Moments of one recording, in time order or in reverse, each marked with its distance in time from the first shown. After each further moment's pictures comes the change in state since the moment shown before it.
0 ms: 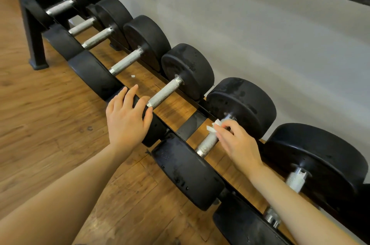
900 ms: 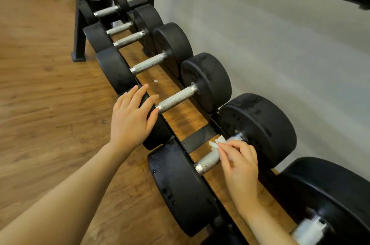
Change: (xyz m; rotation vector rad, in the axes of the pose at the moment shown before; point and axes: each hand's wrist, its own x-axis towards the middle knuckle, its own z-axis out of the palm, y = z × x) left_hand -0.006 0.005 0.002 0.064 0.037 -0.045; right_hand -0.007 -0.003 0.033 0.333 0.269 0.132
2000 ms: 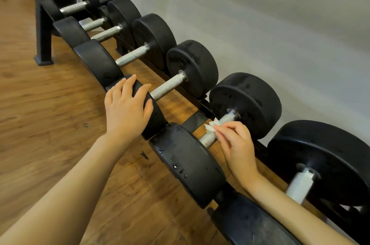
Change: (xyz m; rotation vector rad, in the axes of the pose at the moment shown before) left_hand -0.006 0.004 -0.012 -0.118 -0.079 -0.037; right_hand -0.011 -0.009 -0.005 -0.100 0.001 -0.047
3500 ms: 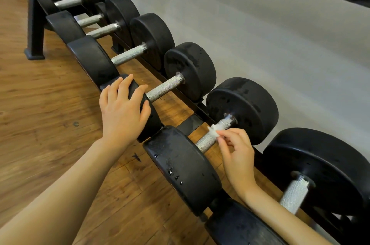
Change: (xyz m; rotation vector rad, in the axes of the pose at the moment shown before) left_hand -0.003 -0.002 0.016 -0.013 0.153 0.026; right_hand -0.003 -0.005 -0.005 0.207 0.021 0.240
